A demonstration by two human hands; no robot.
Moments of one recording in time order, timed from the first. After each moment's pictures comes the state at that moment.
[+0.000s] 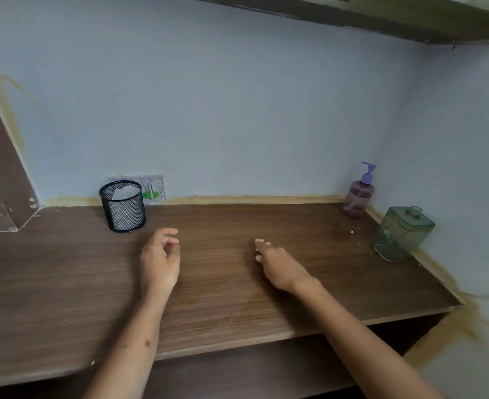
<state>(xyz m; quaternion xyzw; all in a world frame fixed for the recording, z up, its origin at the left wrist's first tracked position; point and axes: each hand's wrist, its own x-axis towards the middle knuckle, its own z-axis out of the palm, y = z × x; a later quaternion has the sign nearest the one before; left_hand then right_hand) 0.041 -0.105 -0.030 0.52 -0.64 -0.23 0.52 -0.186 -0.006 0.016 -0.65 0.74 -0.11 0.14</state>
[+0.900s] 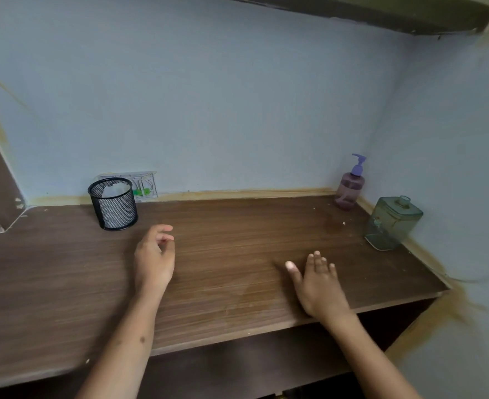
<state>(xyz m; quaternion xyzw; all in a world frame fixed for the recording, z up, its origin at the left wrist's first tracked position) 0.040 -0.103 -0.029 0.50 -0.65 -0.23 0.53 -0.210 0.073 -0.002 -0.46 0.88 -0.03 0.08</state>
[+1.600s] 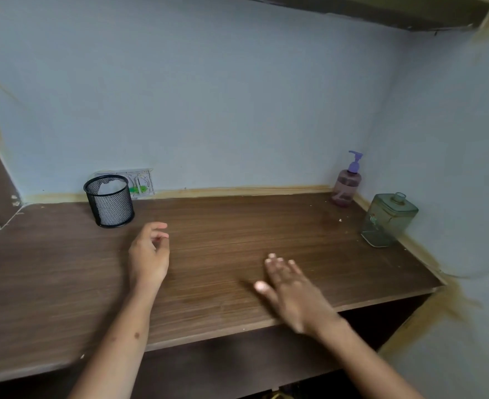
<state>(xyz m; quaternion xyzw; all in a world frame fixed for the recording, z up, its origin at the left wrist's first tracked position) 0.041 -0.100 -0.028 0.51 -0.64 -0.23 0.52 -0.183 0.085 -0.001 -0.65 0.75 -0.04 0.09</state>
